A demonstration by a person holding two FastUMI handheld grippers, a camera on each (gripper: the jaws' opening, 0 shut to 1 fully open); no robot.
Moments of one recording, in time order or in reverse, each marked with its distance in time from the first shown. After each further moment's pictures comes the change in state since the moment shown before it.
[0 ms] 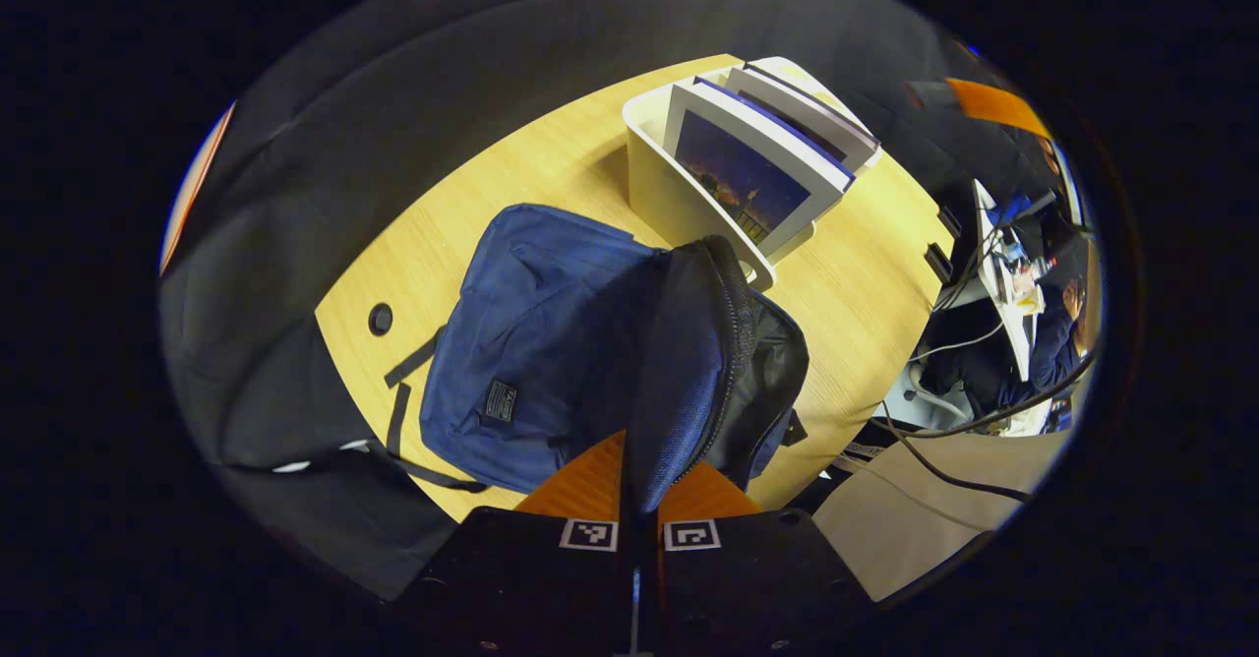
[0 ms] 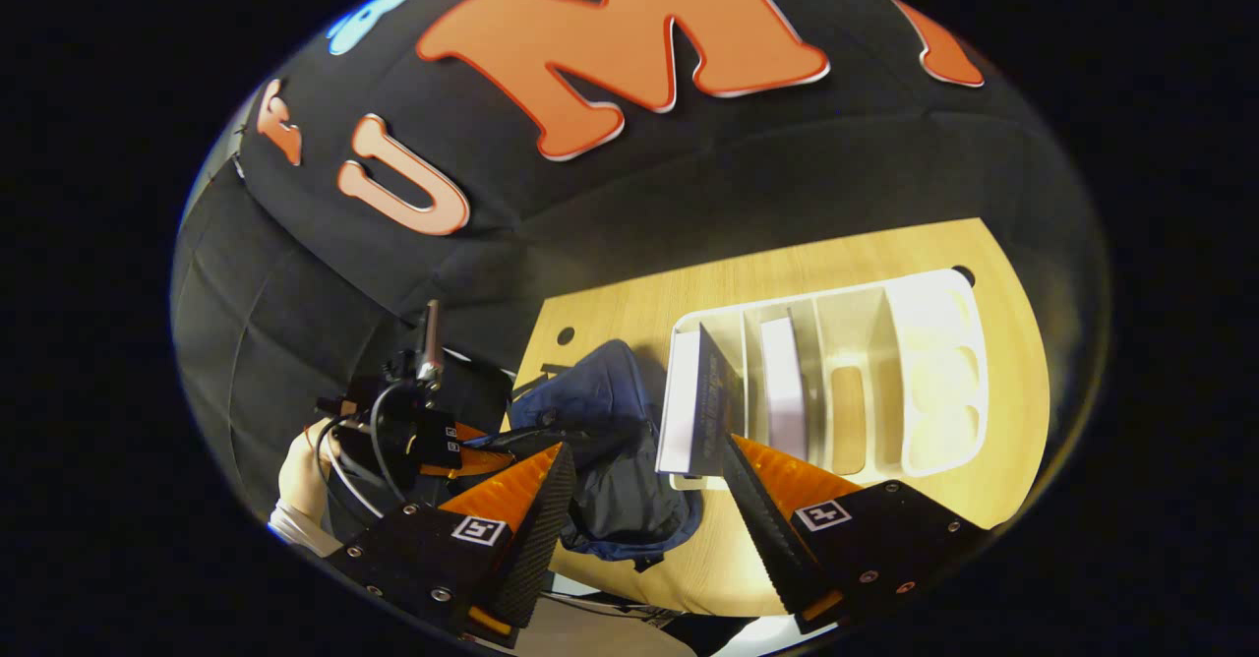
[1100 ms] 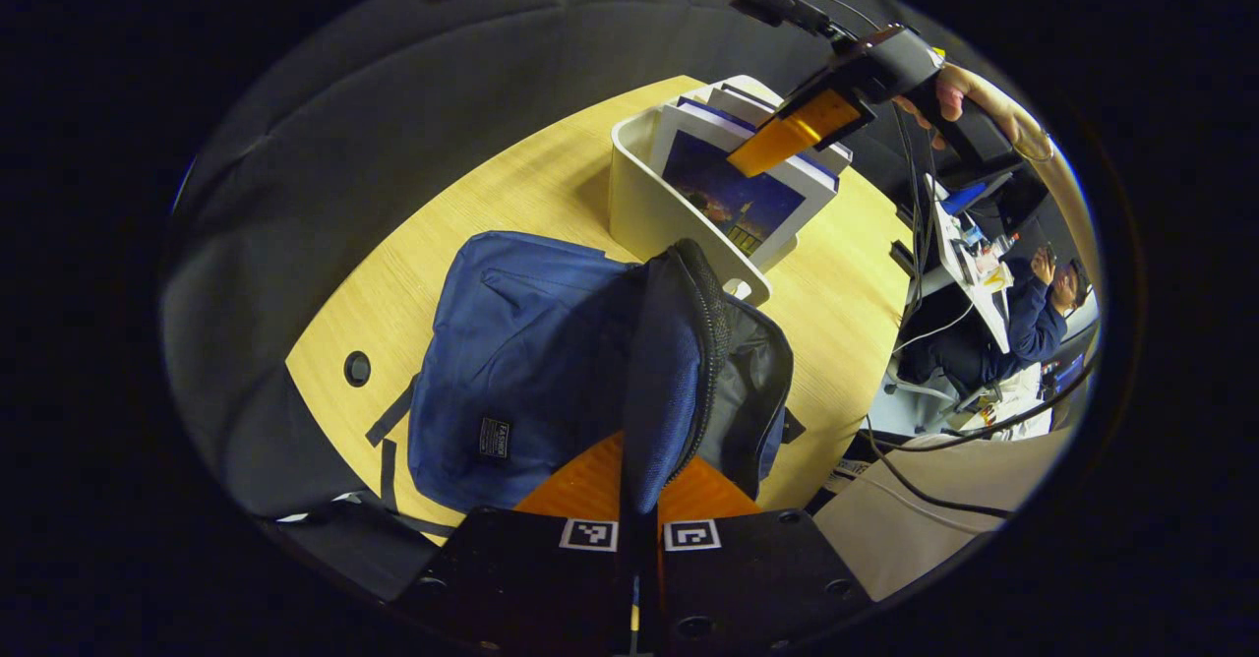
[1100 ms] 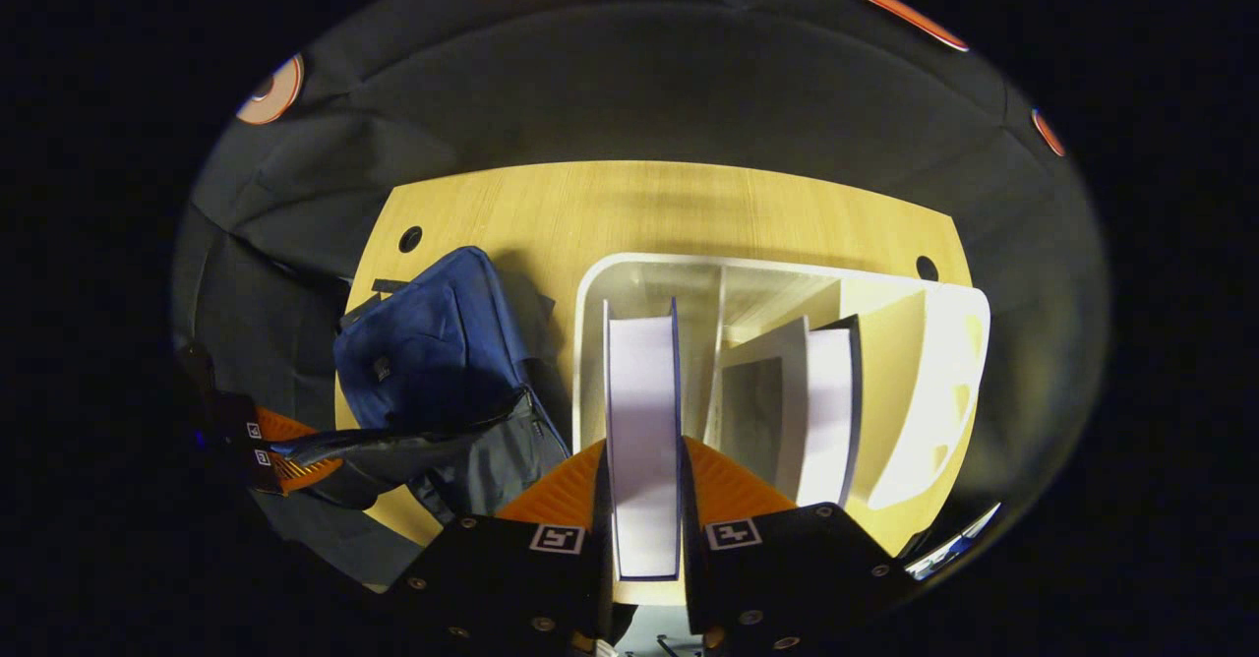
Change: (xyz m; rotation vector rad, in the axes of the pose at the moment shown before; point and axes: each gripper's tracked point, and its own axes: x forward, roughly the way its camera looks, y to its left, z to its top) left arm 0.011 0.026 0.005 0.057 -0.107 -0.097; right arm 0.114 -0.055 -0.009 -0.116 0.279 -0.389
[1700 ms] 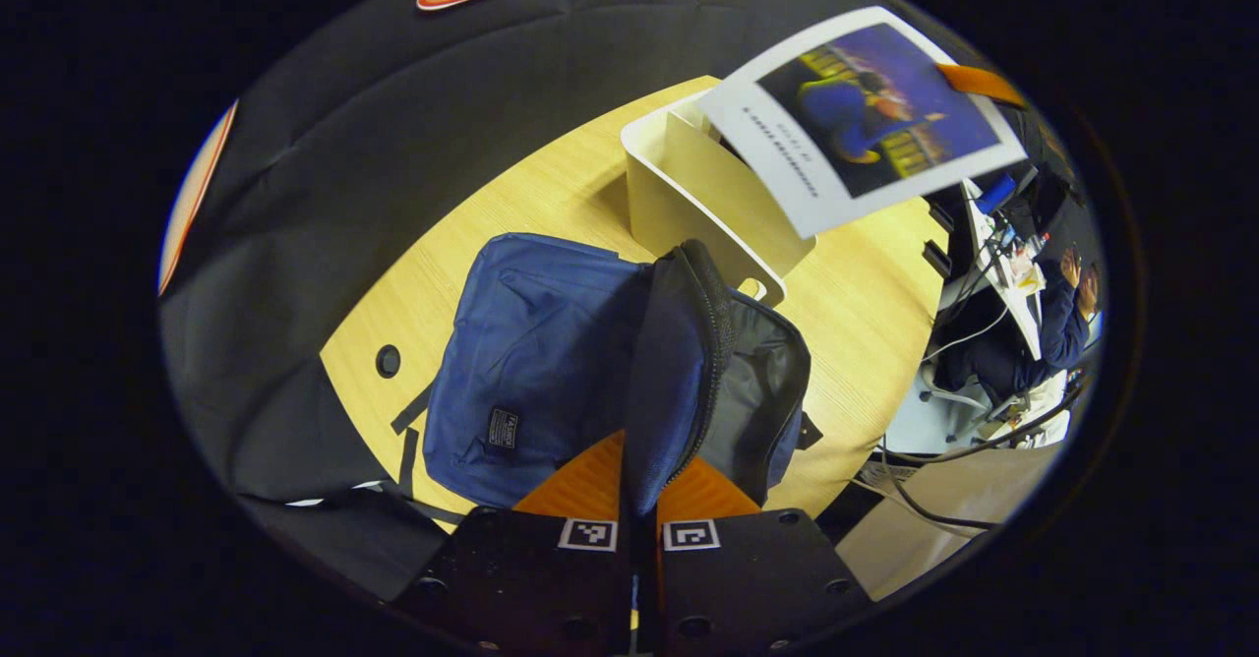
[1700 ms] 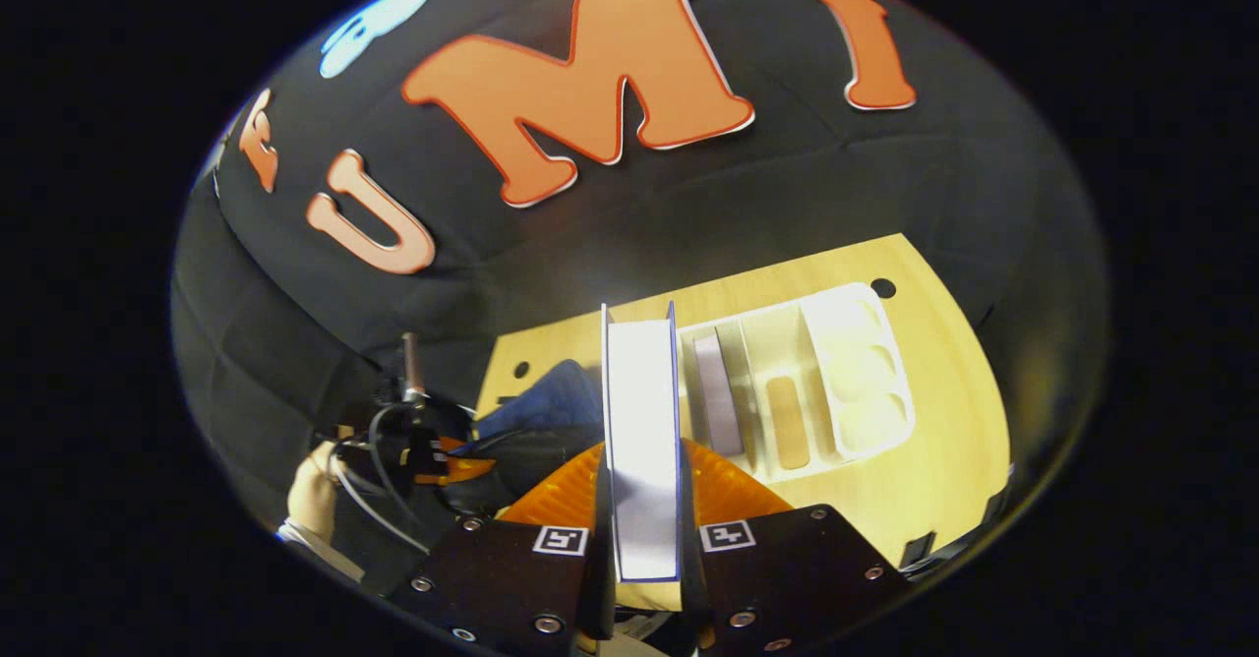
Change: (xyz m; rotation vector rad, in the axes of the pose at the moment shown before) left arm -0.002 -0.015 -0.009 -0.010 -0.010 0.165; right arm -0.194 -0.039 -0.071 0.275 -0.497 0.346
